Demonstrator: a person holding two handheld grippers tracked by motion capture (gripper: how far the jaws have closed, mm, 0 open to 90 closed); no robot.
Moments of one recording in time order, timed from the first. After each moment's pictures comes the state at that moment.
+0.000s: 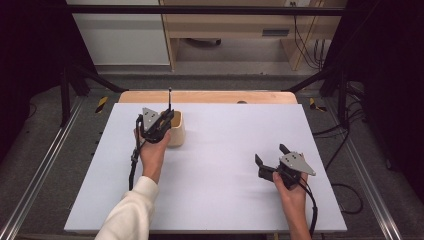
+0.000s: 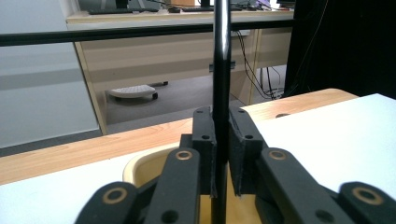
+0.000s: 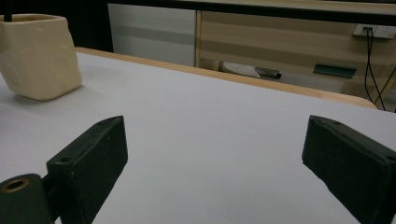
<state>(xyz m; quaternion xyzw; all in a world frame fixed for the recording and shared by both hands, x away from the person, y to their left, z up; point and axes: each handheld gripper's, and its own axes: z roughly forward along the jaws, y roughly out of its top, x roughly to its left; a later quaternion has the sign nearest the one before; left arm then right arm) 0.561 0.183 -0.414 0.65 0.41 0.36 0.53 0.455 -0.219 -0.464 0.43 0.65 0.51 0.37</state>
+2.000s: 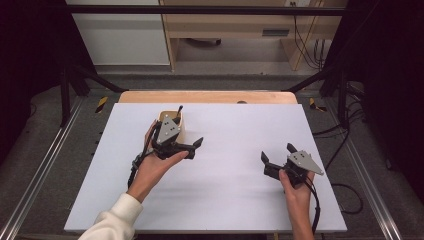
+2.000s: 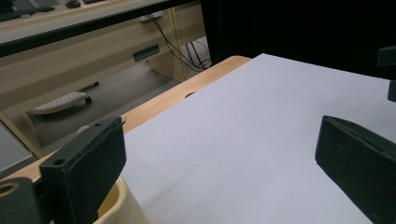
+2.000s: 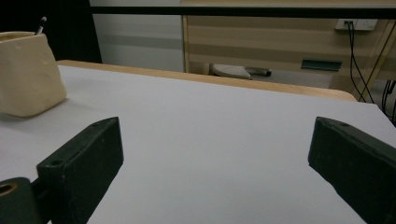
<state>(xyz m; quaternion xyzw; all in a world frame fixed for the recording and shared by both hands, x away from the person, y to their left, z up) 0.503 0.138 -0.377 0.76 0.27 0.29 0.52 0.455 -0.233 -0.460 0.46 0.62 0.52 0.37</state>
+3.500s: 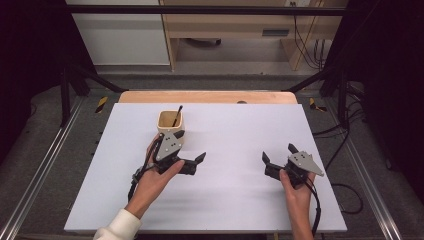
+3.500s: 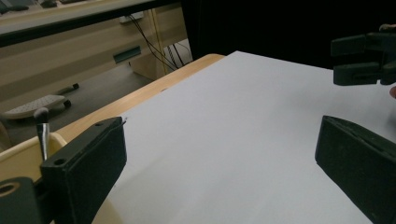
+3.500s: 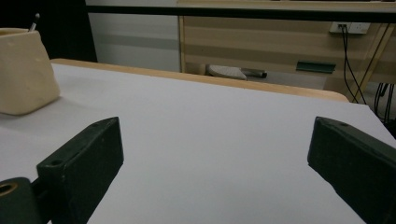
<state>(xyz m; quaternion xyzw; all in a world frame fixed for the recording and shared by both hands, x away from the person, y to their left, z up) 0.473 0.141 -0.392 0.76 0.25 0.26 0.54 0.455 -0.235 -0.463 0.45 0.63 0.51 0.38</state>
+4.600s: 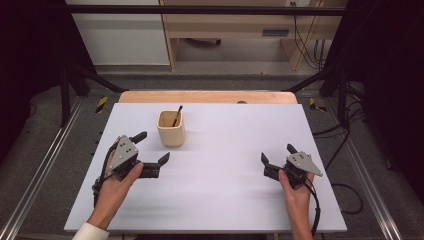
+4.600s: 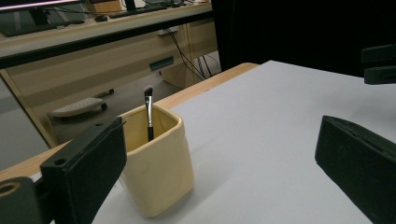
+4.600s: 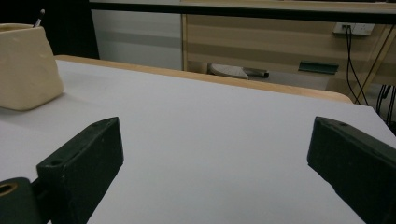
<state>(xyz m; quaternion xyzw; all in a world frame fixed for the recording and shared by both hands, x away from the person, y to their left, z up) 0.447 0.230 -0.382 0.73 0.28 0.31 0.54 0.454 -0.233 -0.462 0.45 0.63 0.51 0.38</state>
